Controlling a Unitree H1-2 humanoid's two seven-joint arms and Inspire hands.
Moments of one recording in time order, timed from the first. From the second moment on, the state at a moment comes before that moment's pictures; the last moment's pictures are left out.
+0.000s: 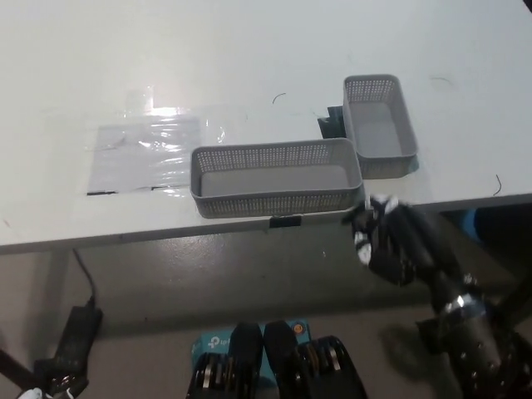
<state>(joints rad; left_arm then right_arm) 0.18 0.63 -0.12 -0.09 0.15 0.30 -0.27 -0.34 -0.23 0.34 -0.22 -0.51 0.27 0.06</state>
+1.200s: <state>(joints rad) 0.18 0.63 -0.10 -0.11 0.16 0.31 -0.29 -0.68 -0.43 0.42 -0.01 -0.59 0.32 0.40</state>
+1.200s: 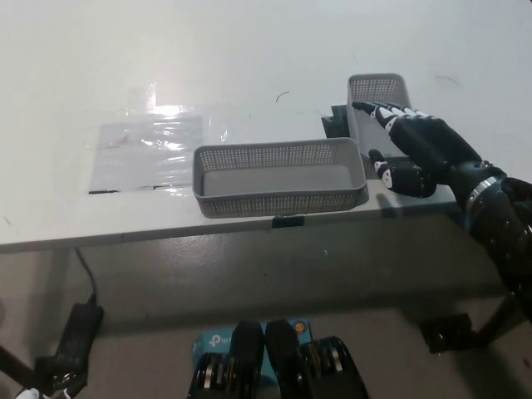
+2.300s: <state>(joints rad) 0.22 0.62 -0.07 -0.16 0.17 0.35 -0.29 -0.73 -0.42 0.47 0.33 -0.68 0.19 0.39</state>
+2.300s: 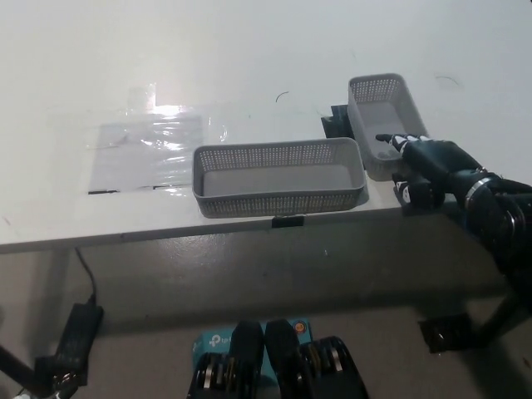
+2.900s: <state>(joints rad) 0.21 0.62 -0.06 -0.16 0.17 0.35 -0.30 -0.88 -0.44 0.73 0.42 -0.91 0.13 0.44</state>
